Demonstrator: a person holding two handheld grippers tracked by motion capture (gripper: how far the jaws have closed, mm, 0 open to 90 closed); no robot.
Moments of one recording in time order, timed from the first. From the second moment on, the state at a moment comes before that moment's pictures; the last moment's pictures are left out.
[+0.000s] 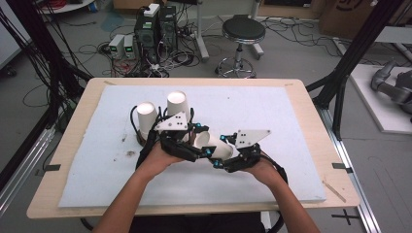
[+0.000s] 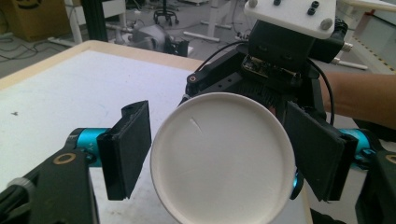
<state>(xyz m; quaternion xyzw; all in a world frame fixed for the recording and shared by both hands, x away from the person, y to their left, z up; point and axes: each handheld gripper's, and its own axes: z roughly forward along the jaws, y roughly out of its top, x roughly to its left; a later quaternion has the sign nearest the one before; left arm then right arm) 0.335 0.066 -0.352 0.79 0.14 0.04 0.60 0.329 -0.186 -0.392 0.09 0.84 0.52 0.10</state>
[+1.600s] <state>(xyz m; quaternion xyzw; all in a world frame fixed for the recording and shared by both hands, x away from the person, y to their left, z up) 0.334 0.076 -0.362 0.80 0.12 0.00 0.58 0.327 -0.188 -0.389 0.05 0.86 0.50 0.09</state>
